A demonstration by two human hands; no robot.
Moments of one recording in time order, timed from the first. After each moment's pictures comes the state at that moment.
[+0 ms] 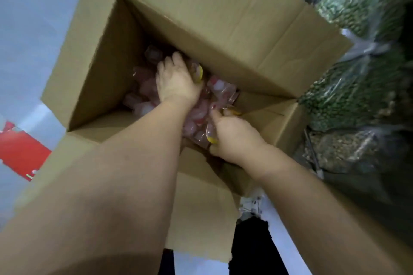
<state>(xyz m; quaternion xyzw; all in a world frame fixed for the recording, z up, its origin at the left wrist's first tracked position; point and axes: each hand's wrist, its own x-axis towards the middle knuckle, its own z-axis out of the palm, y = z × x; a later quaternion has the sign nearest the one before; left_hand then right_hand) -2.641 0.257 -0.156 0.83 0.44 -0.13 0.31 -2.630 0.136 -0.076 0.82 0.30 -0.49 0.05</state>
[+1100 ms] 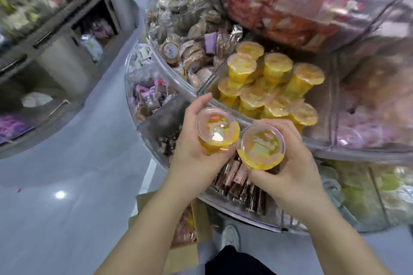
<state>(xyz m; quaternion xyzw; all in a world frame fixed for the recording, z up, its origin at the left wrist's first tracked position) -2.594 0.106 0.635 0.72 -0.11 0.05 0.68 -2.623 -0.051 0.651 0.83 0.11 0.08 -0.54</state>
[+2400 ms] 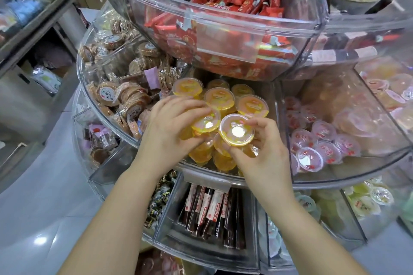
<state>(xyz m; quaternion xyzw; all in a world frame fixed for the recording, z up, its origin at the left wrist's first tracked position) -2.456 0.057 0.641 0.87 -0.36 0.19 0.29 -2.543 -0.109 0.634 0.82 -0.08 0.21 -0.52</state>
